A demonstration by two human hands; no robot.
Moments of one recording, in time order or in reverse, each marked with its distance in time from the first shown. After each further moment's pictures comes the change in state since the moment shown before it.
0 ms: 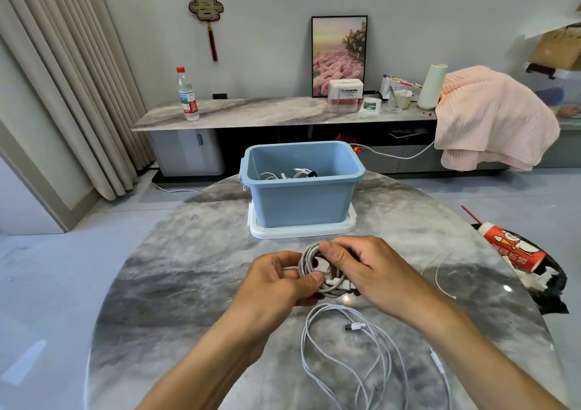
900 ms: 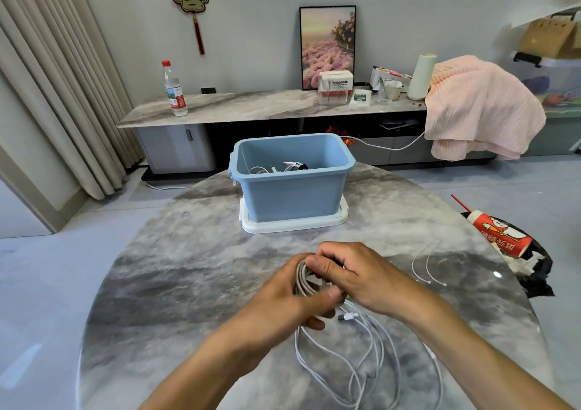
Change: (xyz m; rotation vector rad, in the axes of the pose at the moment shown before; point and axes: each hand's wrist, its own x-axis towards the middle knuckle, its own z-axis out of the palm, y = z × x) left_hand -0.004 -0.018 0.007 0.131 -0.254 -0.015; right_hand -0.001 0.018 0.009 -0.029 -0.131 -0.021
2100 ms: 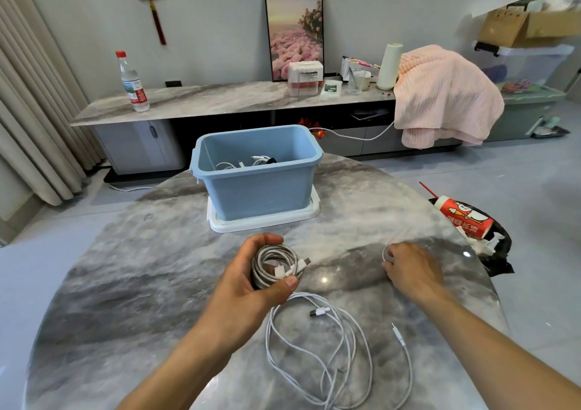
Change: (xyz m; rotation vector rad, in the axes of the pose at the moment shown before) left_hand 0.022 -0.015 0.003 -0.017 0.207 0.177; right_hand -0.035 0.178 -0.030 -0.630 0.312 0.719
